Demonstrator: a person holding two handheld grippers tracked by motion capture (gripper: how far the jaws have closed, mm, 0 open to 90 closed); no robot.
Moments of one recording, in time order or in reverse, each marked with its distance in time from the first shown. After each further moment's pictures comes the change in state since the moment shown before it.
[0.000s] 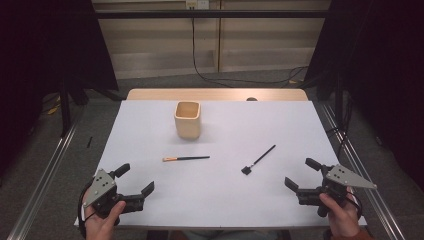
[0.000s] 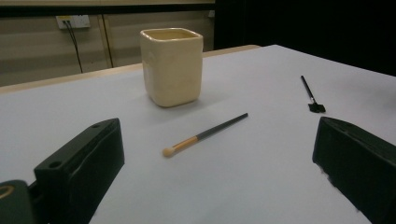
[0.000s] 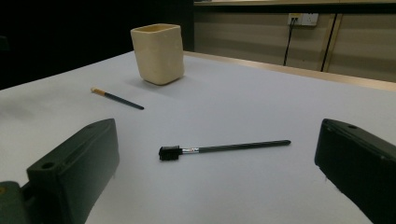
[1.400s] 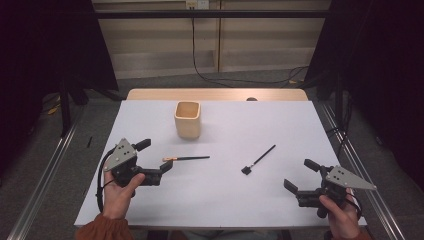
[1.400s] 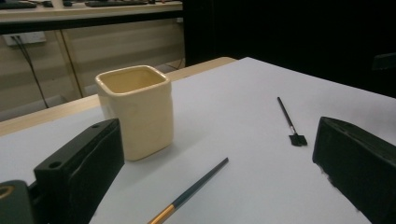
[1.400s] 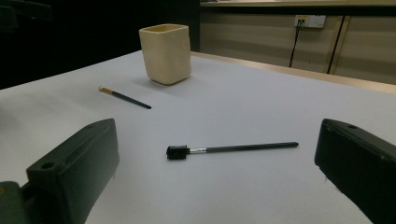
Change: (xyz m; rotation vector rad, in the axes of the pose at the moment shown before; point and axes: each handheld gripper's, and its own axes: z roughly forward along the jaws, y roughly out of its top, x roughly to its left) left arm 0.000 0.057 0.060 0.004 -0.141 0.053; right arm 0.003 0.000 0.000 0.000 0.029 -0.006
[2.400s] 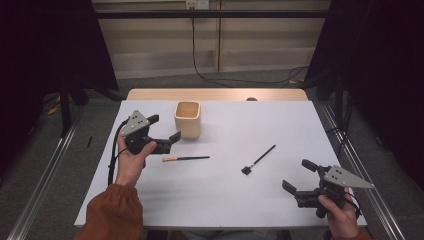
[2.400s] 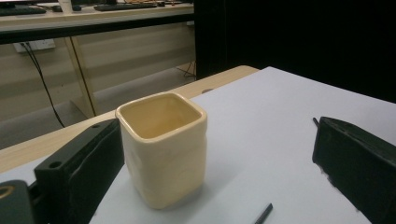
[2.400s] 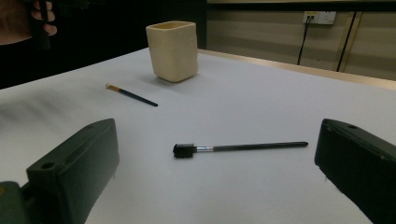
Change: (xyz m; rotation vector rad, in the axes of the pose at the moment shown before) left arm 0.041 0.028 0.060 0.000 0.045 0.010; right arm 0.001 0.000 0.003 0.008 0.026 0.000
